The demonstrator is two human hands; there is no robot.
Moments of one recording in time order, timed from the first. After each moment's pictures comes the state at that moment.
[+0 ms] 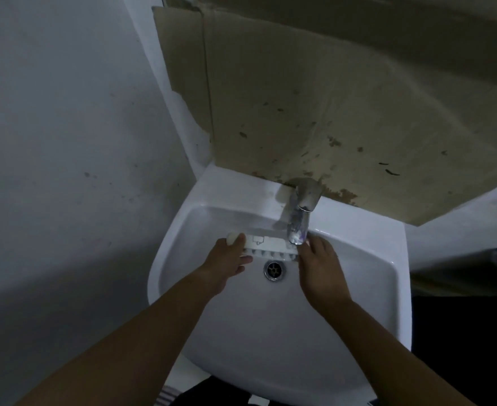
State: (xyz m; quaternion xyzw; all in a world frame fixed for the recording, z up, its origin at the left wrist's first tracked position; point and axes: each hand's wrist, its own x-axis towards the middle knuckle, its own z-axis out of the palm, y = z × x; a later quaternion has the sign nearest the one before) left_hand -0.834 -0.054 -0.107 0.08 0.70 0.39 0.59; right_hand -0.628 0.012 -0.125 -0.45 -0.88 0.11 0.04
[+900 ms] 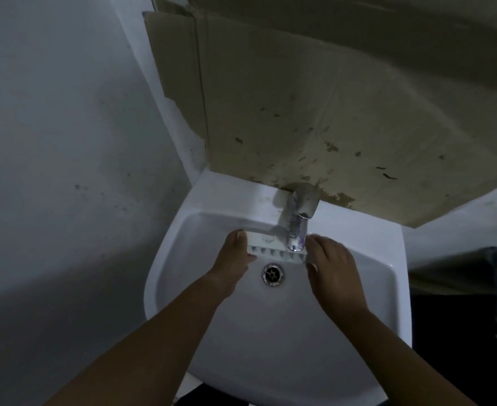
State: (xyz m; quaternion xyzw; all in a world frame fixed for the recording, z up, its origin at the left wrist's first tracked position) left_hand -0.819 -0.035 -0.105 0.12 0.70 0.41 0.58; right_hand -0.610 0.021 -0.108 -0.43 -0.89 0.10 0.09
